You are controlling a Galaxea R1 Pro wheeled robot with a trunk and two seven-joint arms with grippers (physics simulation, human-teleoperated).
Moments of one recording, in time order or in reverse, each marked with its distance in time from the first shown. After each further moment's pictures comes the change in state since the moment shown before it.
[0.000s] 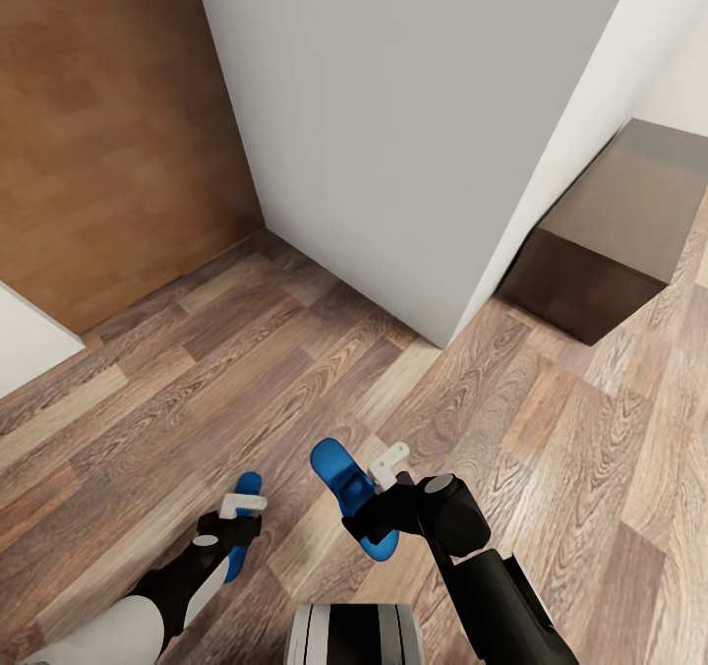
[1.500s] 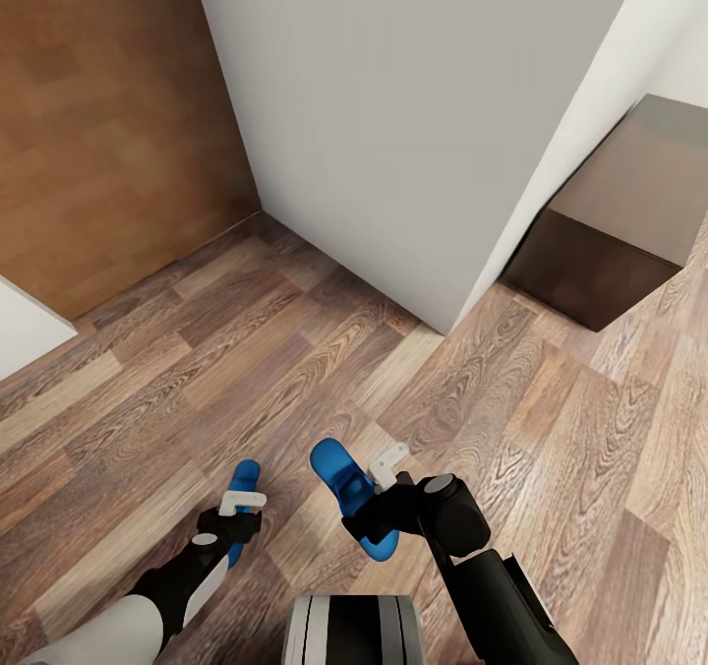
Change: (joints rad) left arm 0.000 0.003 0.004 -0.010 0.000 -0.018 0.000; right arm 0.000 0.000 0.000 0.000 0.000 0.000 -0.001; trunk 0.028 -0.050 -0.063
